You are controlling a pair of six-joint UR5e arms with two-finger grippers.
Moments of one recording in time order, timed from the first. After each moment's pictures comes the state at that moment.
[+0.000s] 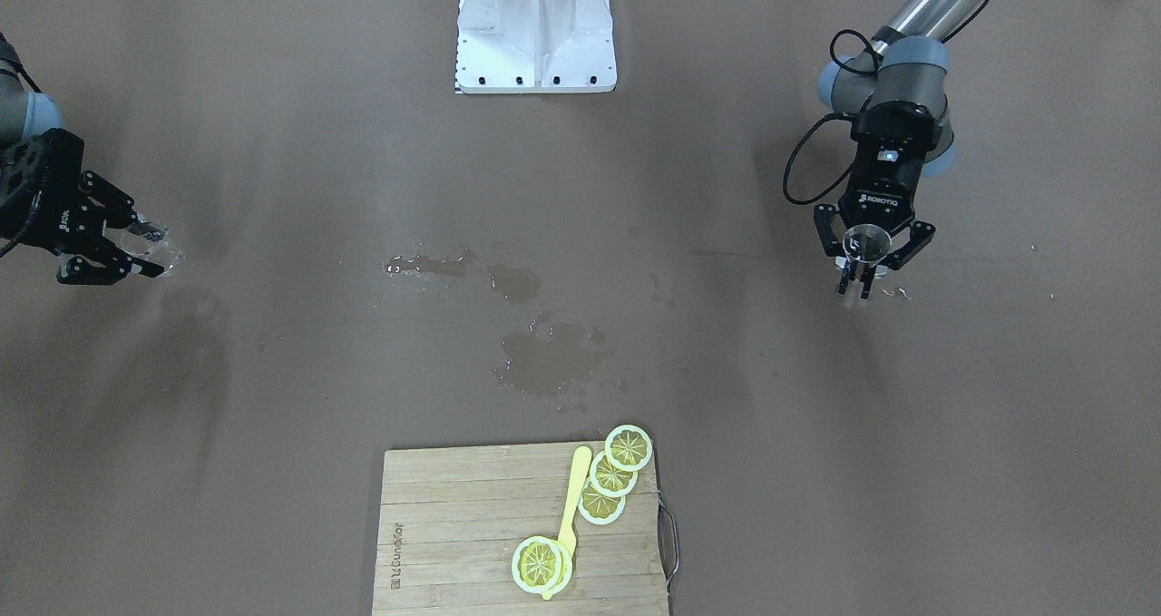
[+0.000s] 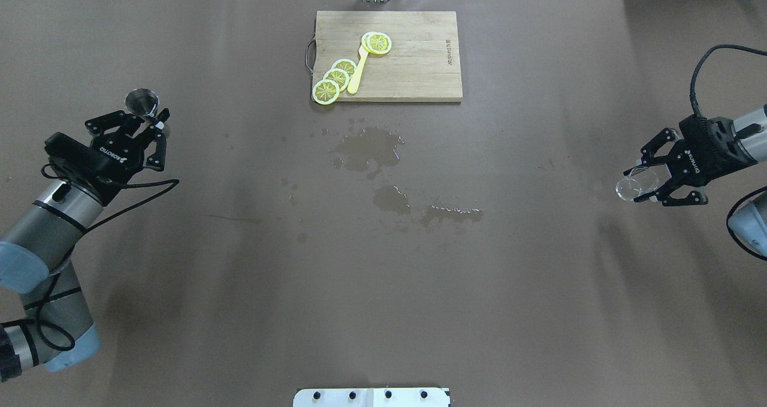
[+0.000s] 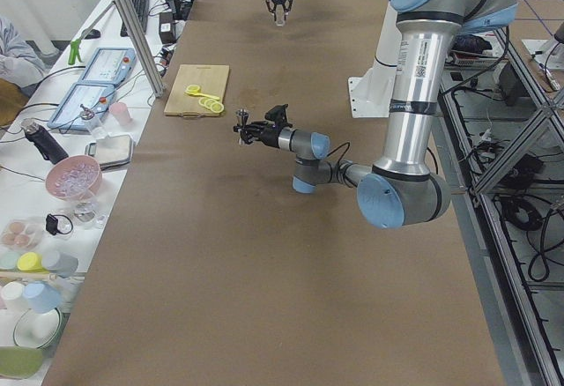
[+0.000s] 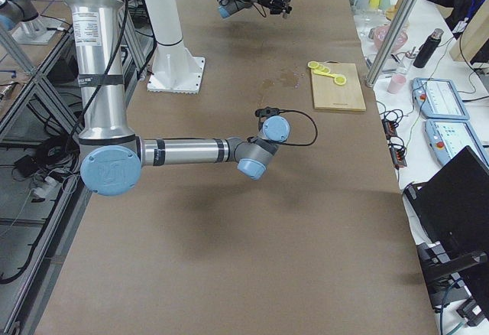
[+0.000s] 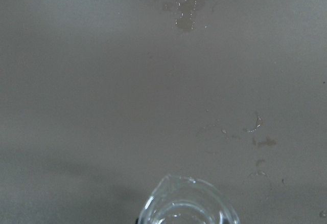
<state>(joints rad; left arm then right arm) -0.53 -1.69 -1.41 -3.38 -0.93 -0.29 1.06 -1.51 1.45 -0.55 2.60 -0.67</state>
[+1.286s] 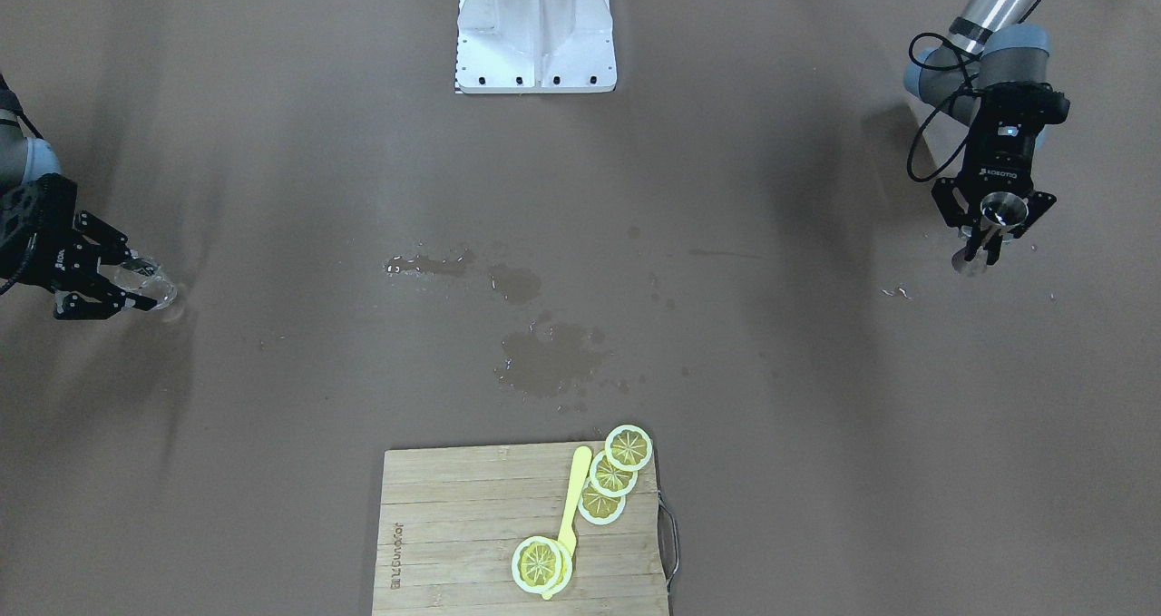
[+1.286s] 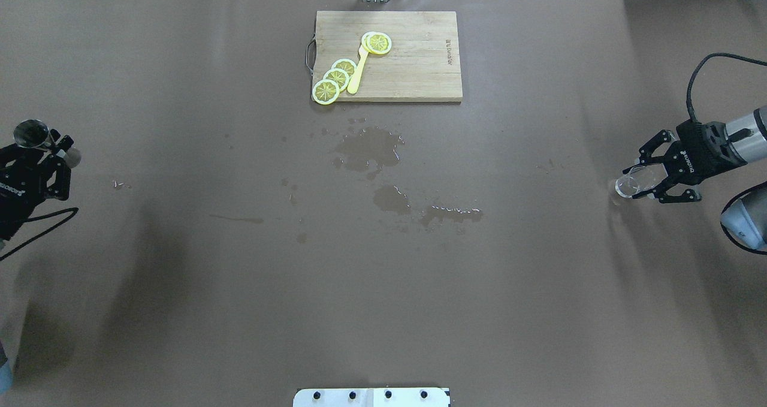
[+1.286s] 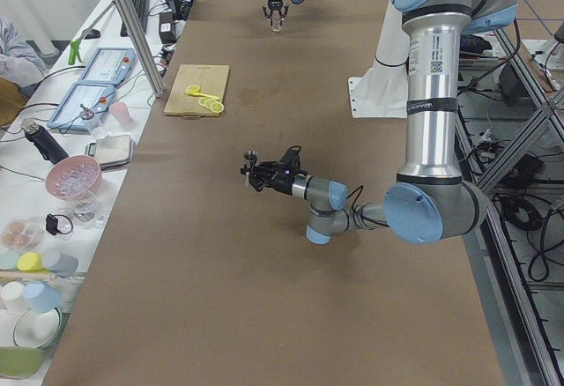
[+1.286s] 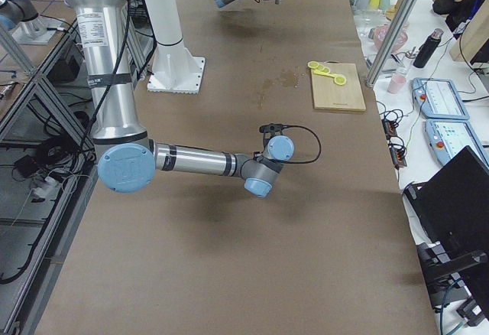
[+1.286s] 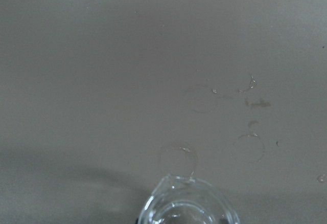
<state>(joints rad) -0.45 -1.52 -1.28 -3.72 -0.78 -0.36 1.06 -1.44 1.25 -0.38 2.59 -0.67</state>
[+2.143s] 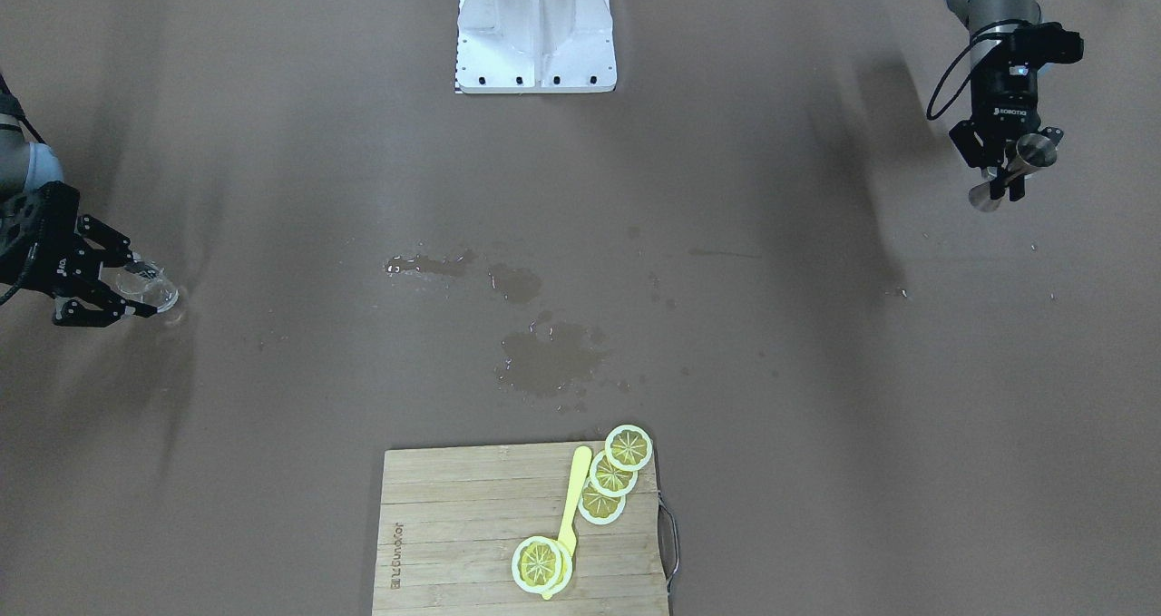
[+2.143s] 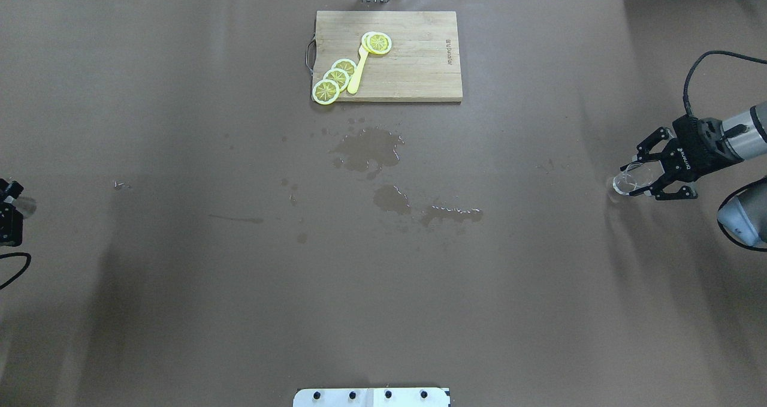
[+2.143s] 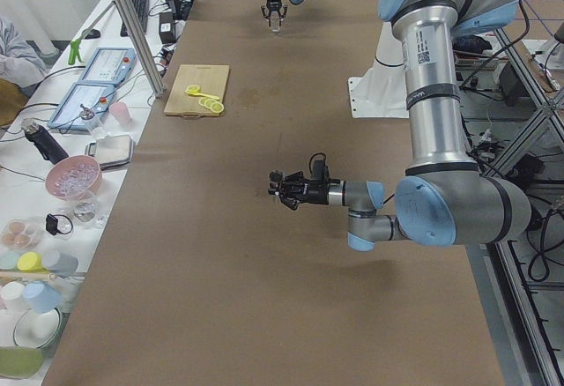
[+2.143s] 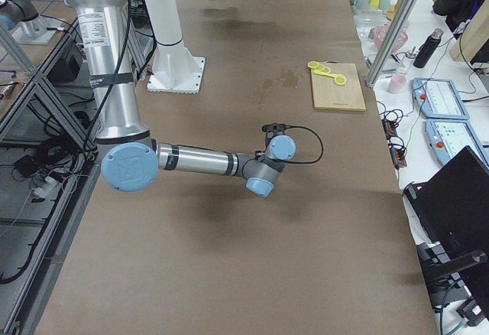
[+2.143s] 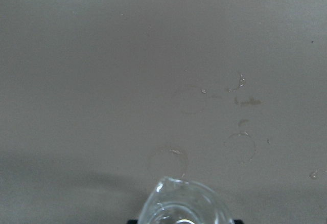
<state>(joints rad) -0.19 -1.24 -1.49 -3.43 -0.42 -0.82 1.06 -1.43 1.23 -0.37 2.59 -0.62</state>
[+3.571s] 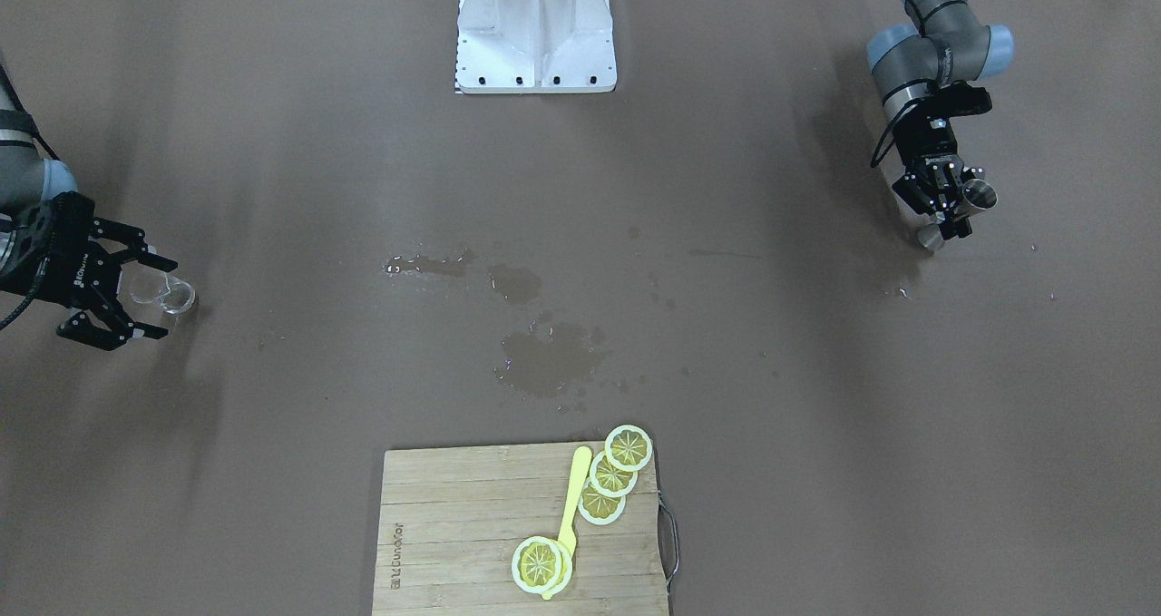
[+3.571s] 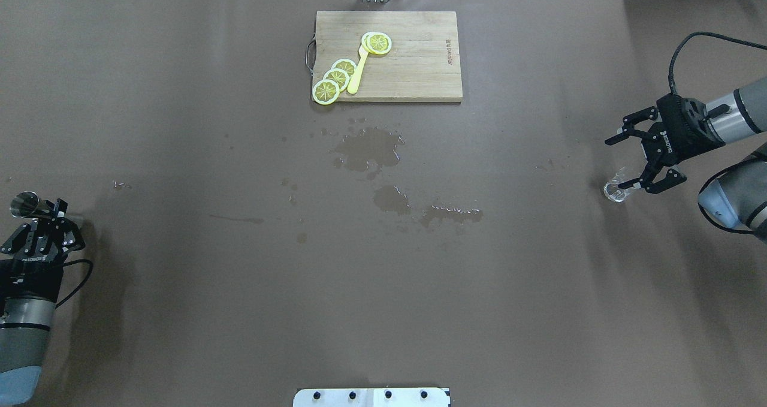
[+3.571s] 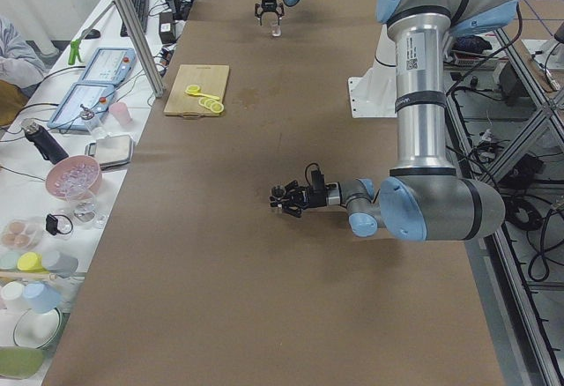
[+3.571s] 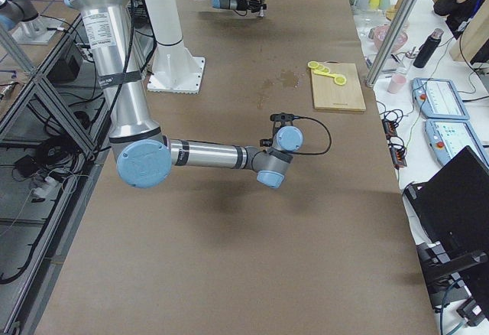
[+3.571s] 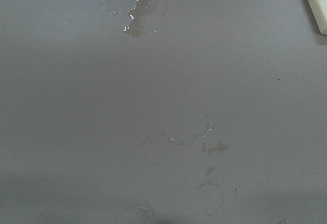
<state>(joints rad) -0.12 -1.35 -1.47 -2.52 -0.20 -1.74 1.06 -1.35 1.21 -0.31 2.60 -0.47</state>
